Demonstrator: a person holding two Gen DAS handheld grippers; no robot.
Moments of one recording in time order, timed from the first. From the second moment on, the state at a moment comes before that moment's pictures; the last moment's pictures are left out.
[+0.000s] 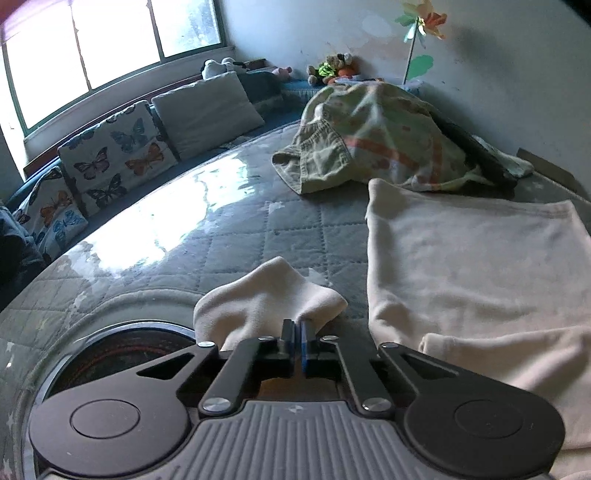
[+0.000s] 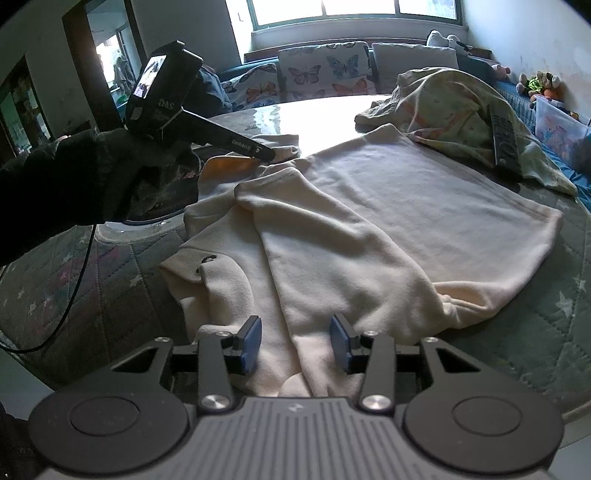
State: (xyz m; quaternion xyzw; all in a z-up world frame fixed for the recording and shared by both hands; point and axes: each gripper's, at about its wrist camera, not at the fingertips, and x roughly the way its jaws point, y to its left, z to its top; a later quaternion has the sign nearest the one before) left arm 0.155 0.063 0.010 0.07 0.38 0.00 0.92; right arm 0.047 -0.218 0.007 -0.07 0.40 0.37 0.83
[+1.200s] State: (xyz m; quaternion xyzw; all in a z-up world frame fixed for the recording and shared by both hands) left arm 0.031 -0.028 0.045 0.03 0.36 -0.27 0.89; right arm 0.058 -0.261 0.028 0.03 0.38 0.31 0.87
